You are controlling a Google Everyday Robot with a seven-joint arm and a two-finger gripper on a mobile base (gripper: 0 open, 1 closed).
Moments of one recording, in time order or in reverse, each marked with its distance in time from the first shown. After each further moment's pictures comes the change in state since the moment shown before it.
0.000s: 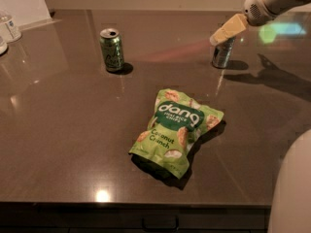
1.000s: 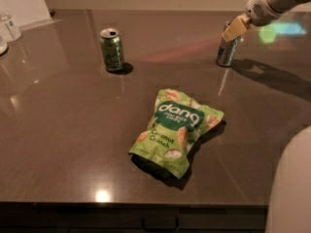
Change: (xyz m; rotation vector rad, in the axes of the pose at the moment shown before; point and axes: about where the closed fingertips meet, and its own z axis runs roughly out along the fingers) arm 0.009 0.000 -0.005 -0.008 0.051 -0.018
